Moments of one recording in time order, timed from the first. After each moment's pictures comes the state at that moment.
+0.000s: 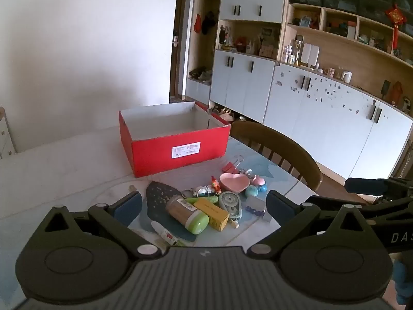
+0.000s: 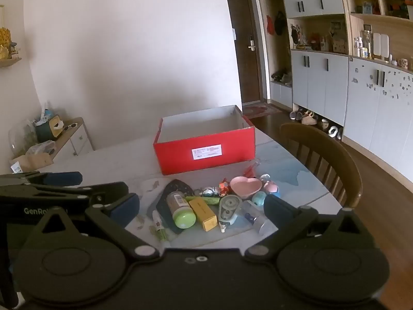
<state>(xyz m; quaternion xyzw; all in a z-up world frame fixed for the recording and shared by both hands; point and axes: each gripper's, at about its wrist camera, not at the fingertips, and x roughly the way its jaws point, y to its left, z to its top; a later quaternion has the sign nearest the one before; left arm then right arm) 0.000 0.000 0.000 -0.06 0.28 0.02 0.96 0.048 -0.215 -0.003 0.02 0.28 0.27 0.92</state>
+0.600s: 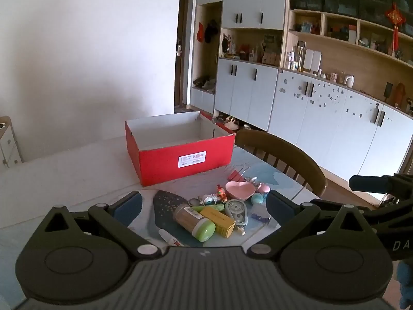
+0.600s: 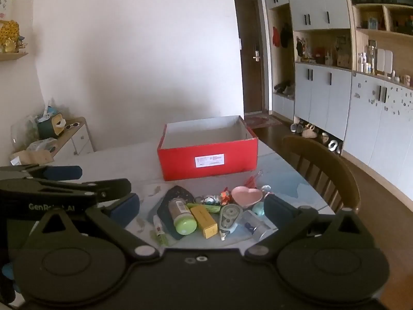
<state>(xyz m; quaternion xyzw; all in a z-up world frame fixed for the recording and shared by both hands) -0.013 -0.005 0.012 -0.03 0.26 0.03 0.97 0.042 -0.209 0.002 0.00 0.24 0.28 0.93</state>
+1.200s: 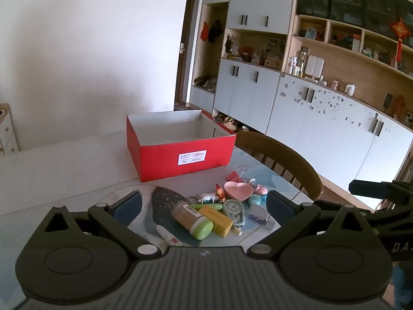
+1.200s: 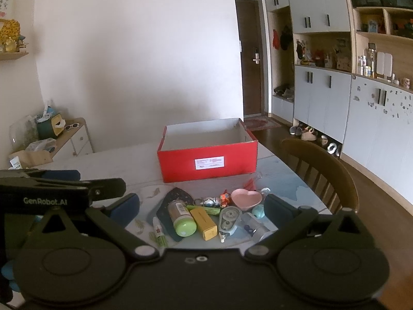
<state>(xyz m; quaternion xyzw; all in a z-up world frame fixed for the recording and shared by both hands) -0.019 0.008 0.014 -0.07 0.25 0.03 0.96 0.038 -0.211 0.001 0.00 0.24 0.28 0.93</state>
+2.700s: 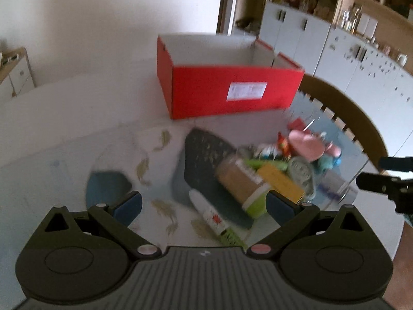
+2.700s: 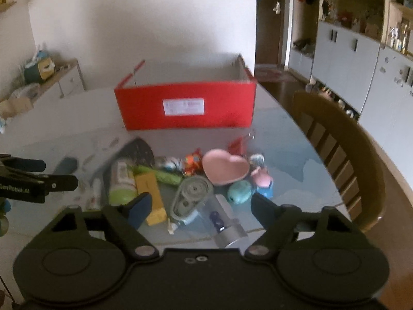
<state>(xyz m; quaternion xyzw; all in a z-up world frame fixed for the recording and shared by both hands) 0.088 0.056 -0.092 -0.10 0.39 0.11 0.91 0.187 -0.198 -0.086 -0.08 0.36 0.31 0.88</state>
